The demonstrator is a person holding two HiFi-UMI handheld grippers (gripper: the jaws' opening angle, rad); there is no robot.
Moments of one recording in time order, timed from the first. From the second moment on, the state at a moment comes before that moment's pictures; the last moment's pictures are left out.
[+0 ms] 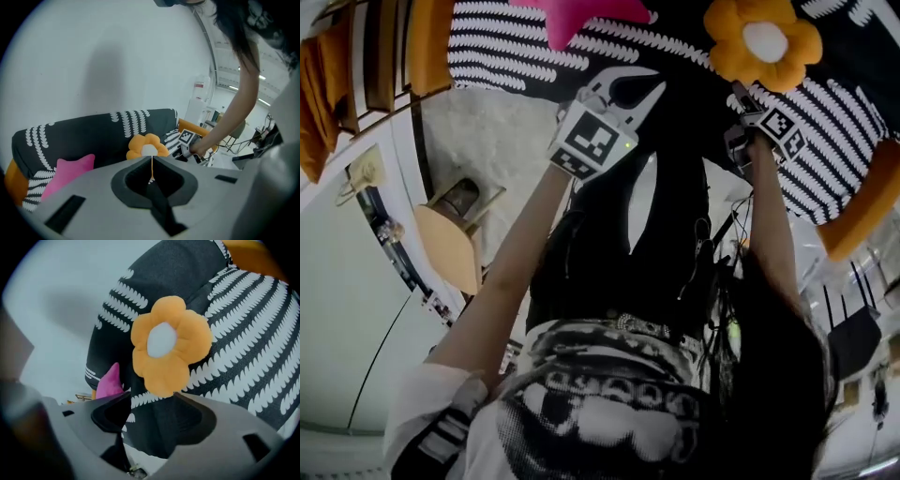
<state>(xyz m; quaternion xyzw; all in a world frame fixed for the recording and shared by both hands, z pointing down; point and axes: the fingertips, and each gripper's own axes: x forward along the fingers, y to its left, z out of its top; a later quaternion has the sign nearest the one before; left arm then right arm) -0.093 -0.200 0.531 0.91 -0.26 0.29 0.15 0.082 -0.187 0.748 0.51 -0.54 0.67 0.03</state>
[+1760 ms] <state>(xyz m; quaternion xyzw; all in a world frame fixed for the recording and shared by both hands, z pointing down) -0.112 -0.149 0.459 0.94 -0.20 0.27 0.11 -0.022 -0.136 0.602 0.44 -0.55 0.69 -0.15</state>
